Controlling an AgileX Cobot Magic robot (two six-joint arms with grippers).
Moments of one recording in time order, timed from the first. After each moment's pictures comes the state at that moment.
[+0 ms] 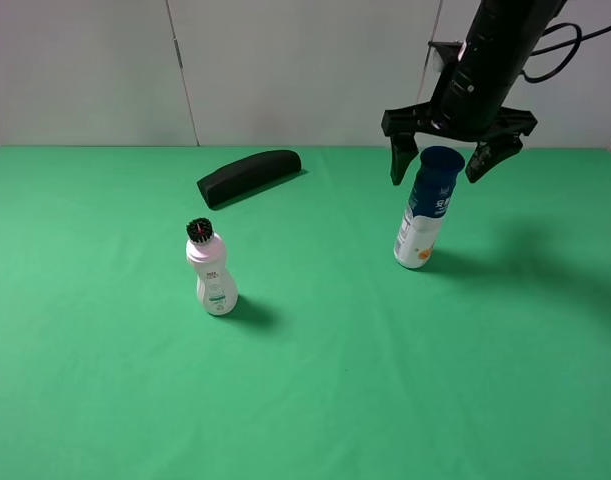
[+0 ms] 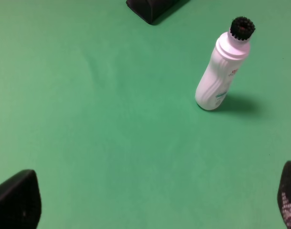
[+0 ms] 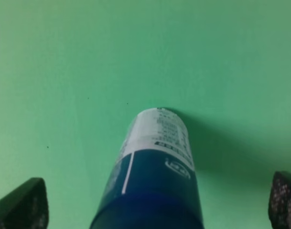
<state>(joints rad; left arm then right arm) -0.09 -0.01 -0.50 -0.17 1.06 0.08 0.35 1.87 -1.52 0.03 1.07 0.19</state>
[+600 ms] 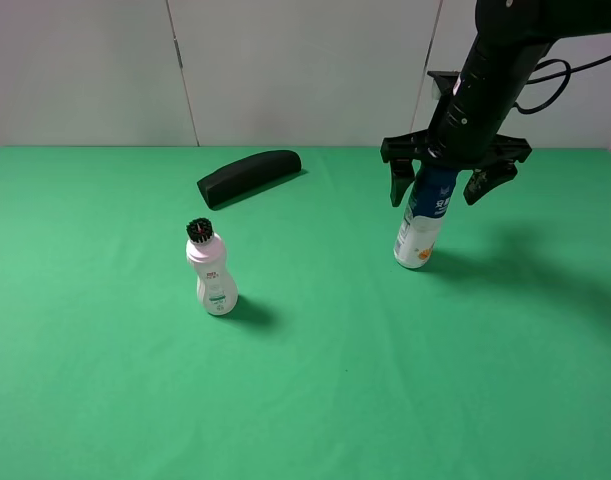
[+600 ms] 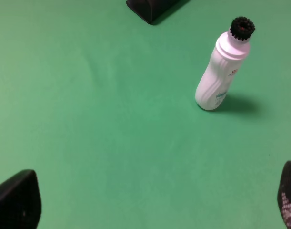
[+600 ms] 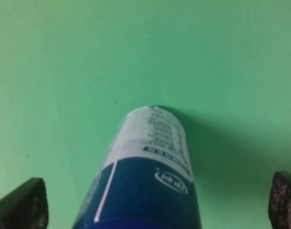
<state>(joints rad) -0.09 -0.01 -0.50 -0.17 1.06 0.08 0.35 1.87 -1.41 0.02 0.96 0.23</state>
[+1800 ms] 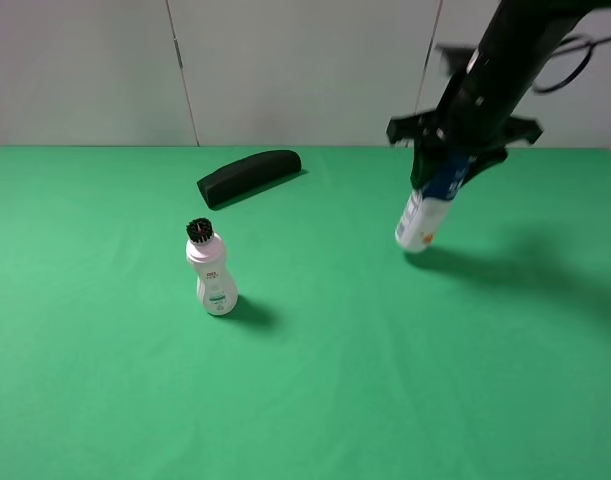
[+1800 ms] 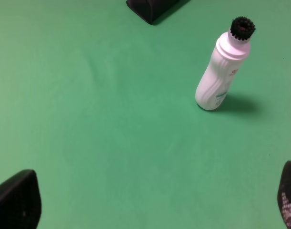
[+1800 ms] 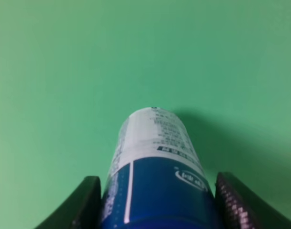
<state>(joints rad) -0.09 -0.01 -0.50 -0.17 1.06 0.08 0.35 1.72 -1.40 0.04 0.96 0.16</state>
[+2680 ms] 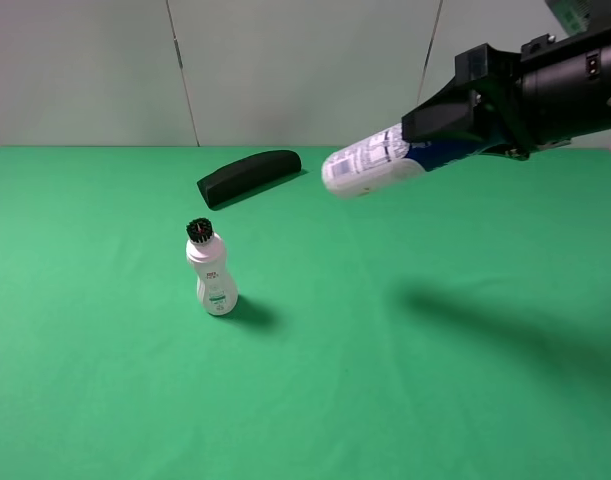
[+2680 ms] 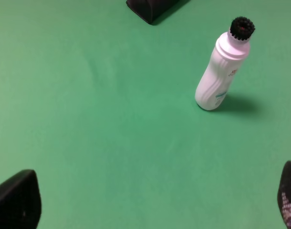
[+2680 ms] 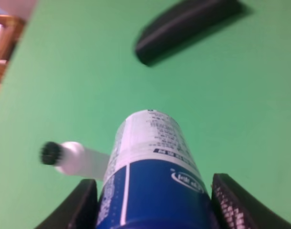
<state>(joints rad) -0.09 -0.01 -0.50 -0.17 1.06 0.08 0.24 1.21 -0.84 1.03 0.64 -0.70</state>
